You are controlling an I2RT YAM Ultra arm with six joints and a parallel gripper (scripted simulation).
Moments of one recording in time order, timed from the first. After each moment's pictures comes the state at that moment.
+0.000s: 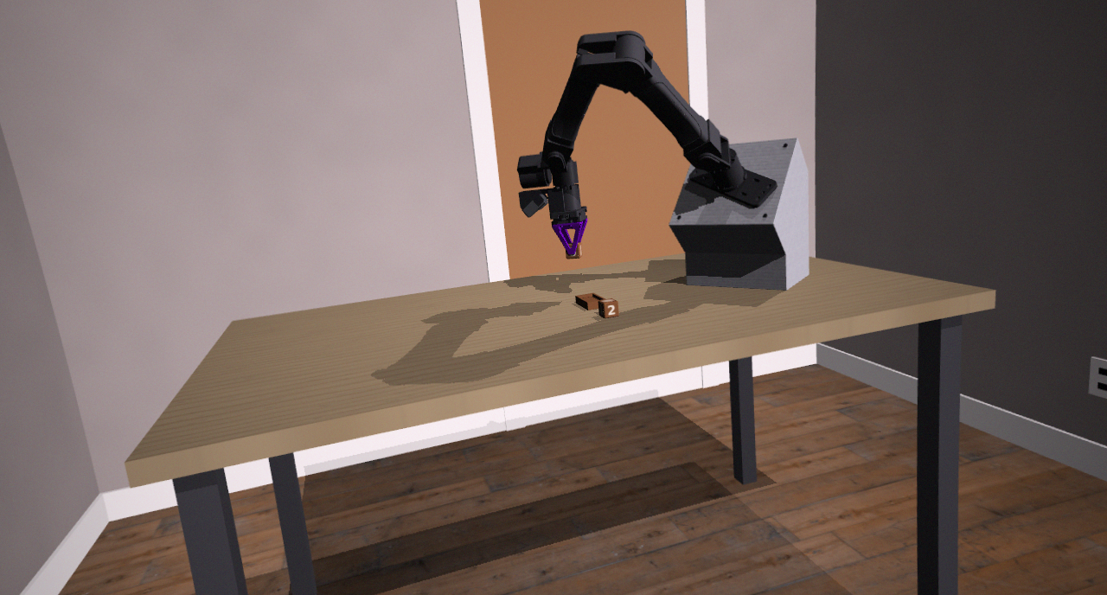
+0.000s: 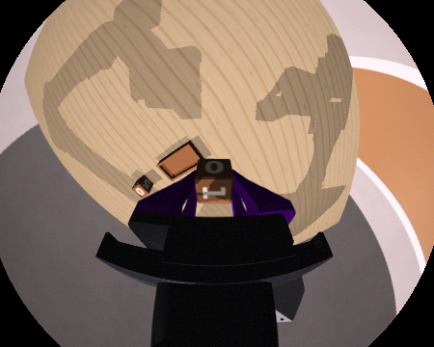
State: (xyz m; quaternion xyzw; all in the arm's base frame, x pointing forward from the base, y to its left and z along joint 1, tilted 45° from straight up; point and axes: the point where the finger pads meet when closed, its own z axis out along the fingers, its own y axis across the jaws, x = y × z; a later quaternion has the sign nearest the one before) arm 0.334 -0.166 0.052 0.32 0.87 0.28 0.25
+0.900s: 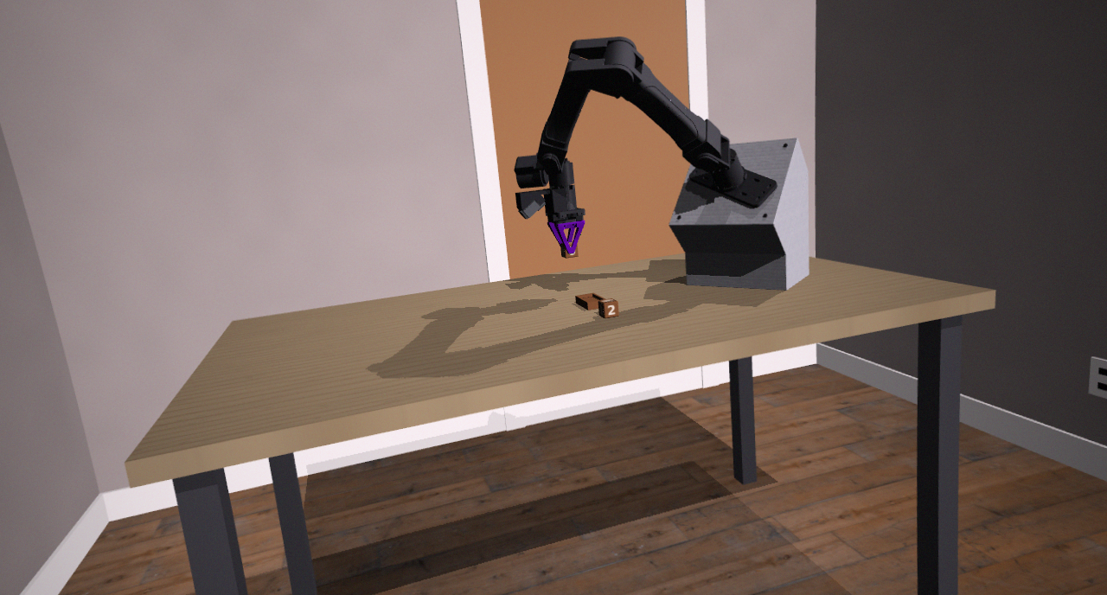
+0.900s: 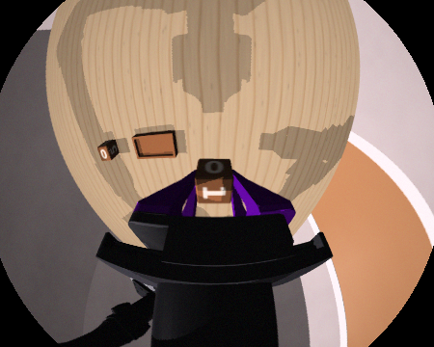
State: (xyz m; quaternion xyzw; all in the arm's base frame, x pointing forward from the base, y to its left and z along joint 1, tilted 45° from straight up) arm 0.336 -0.191 0.040 0.07 0.92 0.20 0.32
